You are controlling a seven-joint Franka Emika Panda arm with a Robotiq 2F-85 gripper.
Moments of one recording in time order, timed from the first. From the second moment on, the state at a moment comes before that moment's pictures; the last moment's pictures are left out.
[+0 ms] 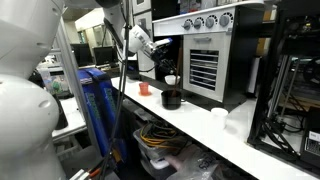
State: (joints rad) arm 0.35 0.56 0.20 -1.54 -0.97 1.64 -0.82
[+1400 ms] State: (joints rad) arm 0.34 0.56 0.22 -1.62 -0.97 1.77 -0.75
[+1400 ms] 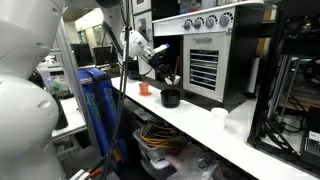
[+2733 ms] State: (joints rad) arm 0.34 0.56 0.20 -1.62 -0.98 1.64 -0.78
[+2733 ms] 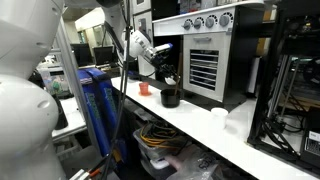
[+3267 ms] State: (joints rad) arm 0.34 0.56 0.24 -1.62 -0.97 1.66 -0.78
